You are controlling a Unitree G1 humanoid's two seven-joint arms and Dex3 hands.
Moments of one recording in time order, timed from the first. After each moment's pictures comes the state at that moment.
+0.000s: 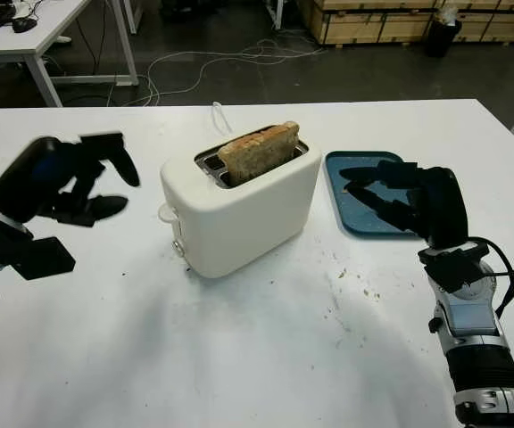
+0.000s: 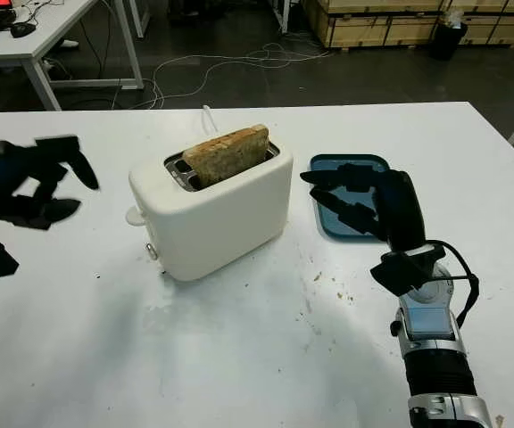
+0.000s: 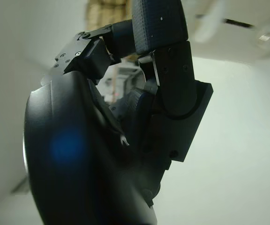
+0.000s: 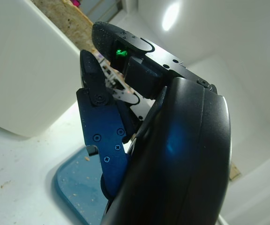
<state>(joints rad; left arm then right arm) -0.30 0.79 0.06 0.18 0.11 -0.62 -0.43 -0.28 -0.33 -0.09 0.34 -0.02 -0.66 0.21</state>
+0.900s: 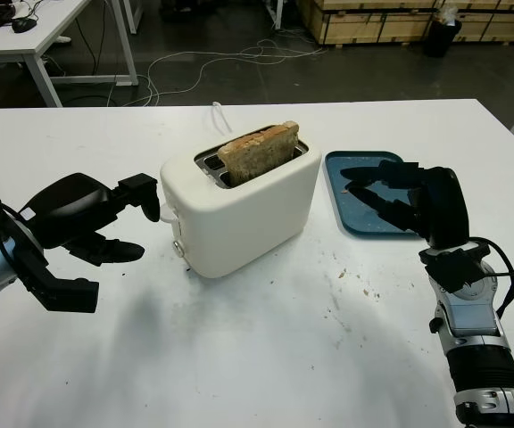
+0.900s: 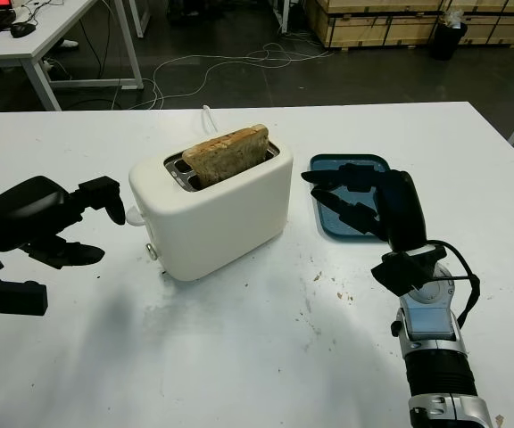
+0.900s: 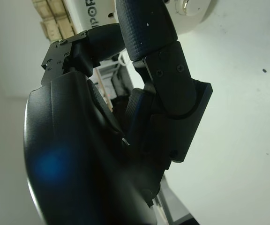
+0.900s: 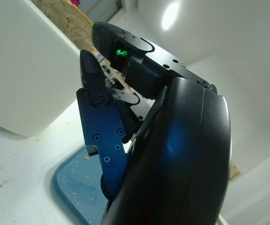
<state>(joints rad) -0.24 0.83 0.01 0.13 0.41 -0.65 -0.41 -0.28 -0.33 -0.10 0.34 -0.02 -0.66 0.21</state>
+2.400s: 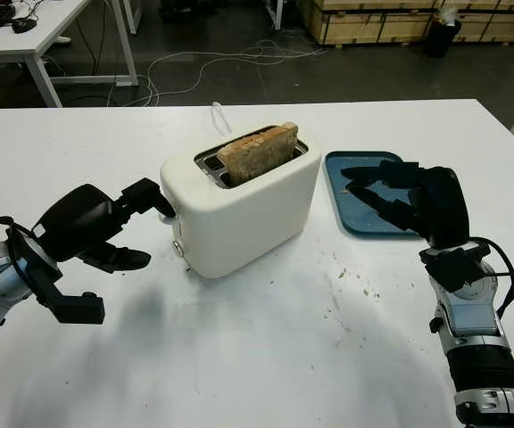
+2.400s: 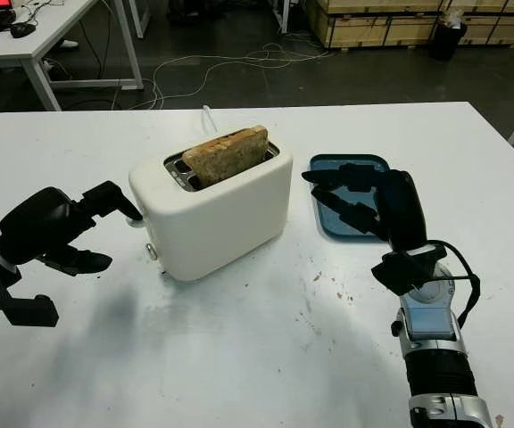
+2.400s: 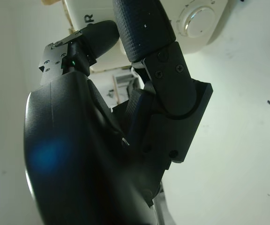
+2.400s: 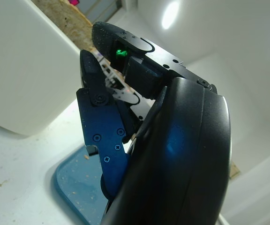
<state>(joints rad) -0.27 0.77 -0.05 0.35 0.48 -0.89 -0.15 -0.28 -0.33 -0.10 0.34 -0.02 -0.65 0.21</state>
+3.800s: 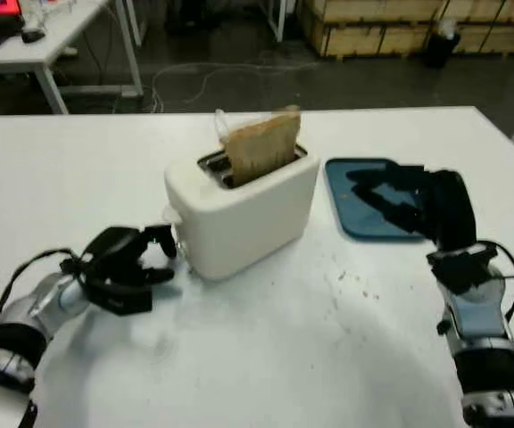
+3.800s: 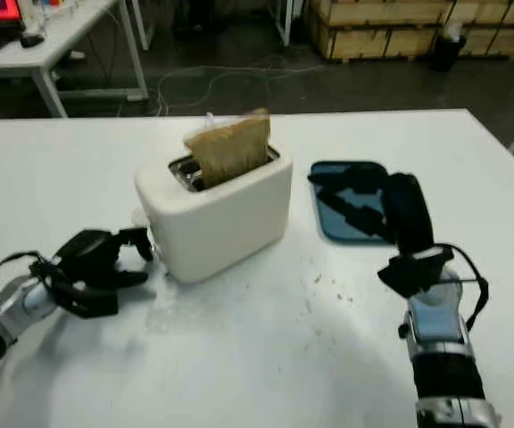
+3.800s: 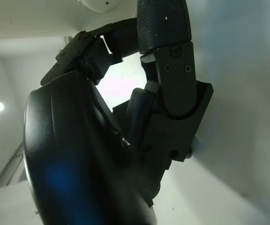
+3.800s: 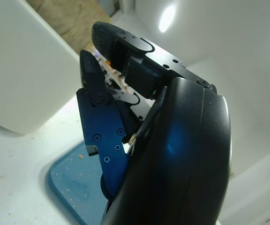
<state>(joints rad) -0.47 0.59 -0.38 1.00 0.61 -0.67 0.16 -0.27 -0.35 -0.11 0.32 -0.02 -0.65 0.22</state>
